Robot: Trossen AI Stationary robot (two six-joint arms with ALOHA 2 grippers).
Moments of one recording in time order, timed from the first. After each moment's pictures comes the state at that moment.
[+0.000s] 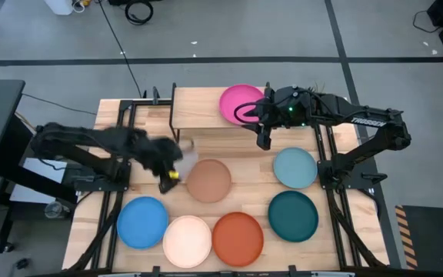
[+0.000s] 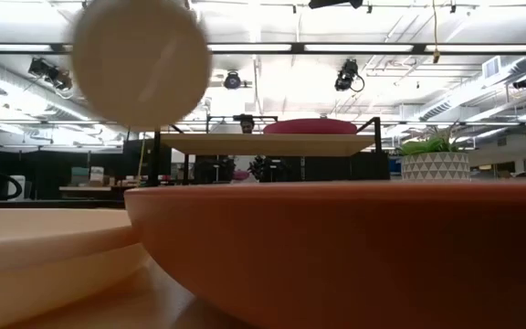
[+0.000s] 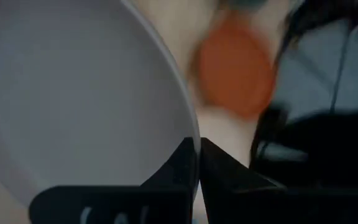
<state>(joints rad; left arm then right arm) -0.10 1.21 1.29 -0.94 0.13 -0.63 -0.10 1.34 1.53 -0.72 0.15 -0.04</state>
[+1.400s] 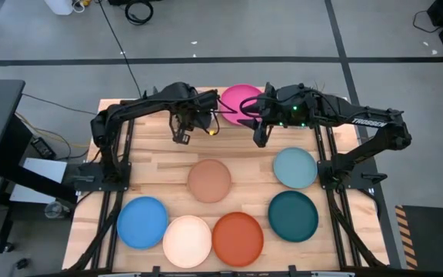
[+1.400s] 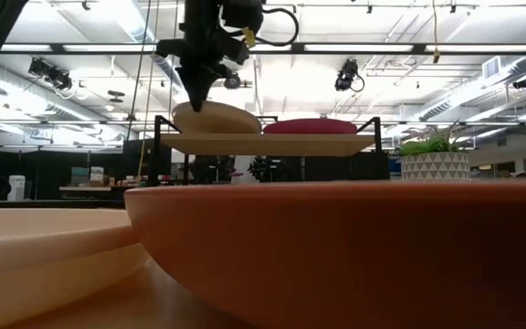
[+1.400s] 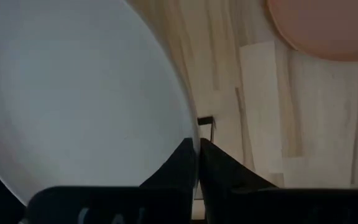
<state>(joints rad) 0.35 1.86 1.85 -1.45 -0.22 0.60 -0.08 1.33 1.53 -0.60 0.19 0.05</state>
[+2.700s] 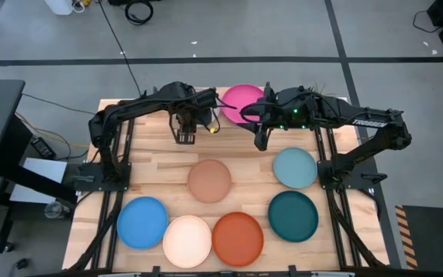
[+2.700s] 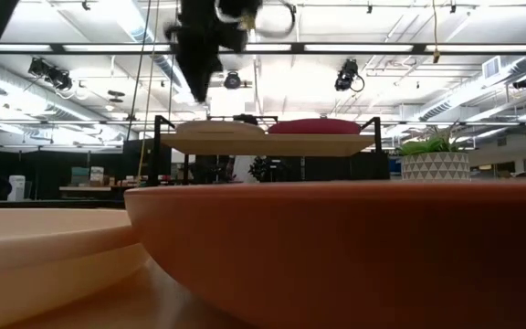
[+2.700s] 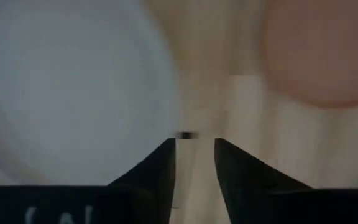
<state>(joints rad) 0.31 1.82 1.85 -1.45 -0.10 0.36 -0.05 1.34 1.53 -0.61 0.19 0.00</state>
